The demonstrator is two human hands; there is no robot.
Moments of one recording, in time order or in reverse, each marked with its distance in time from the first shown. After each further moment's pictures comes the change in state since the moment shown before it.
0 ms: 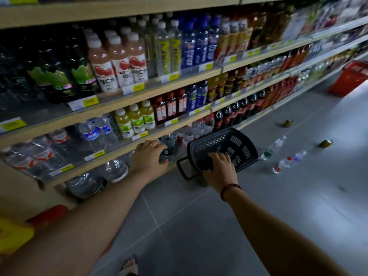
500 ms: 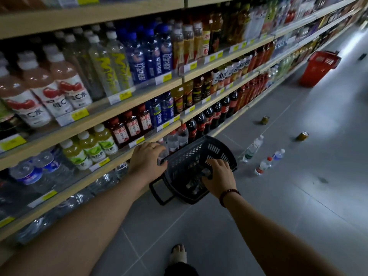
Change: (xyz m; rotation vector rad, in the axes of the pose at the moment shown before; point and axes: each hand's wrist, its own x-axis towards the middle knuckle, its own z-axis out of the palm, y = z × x) left_hand 0.147 0.100 0.037 -0.044 -0.012 0.133; right_hand 0.091 0.120 -0.036 0.084 0.049 0.136
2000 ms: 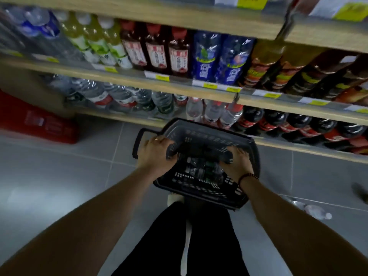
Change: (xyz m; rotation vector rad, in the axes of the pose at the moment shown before) left_hand 0.166 0.069 0.219 -0.171 -0.154 -1.006; right_hand 0.396 0.147 0.077 -0.219 -0.768 -0.367
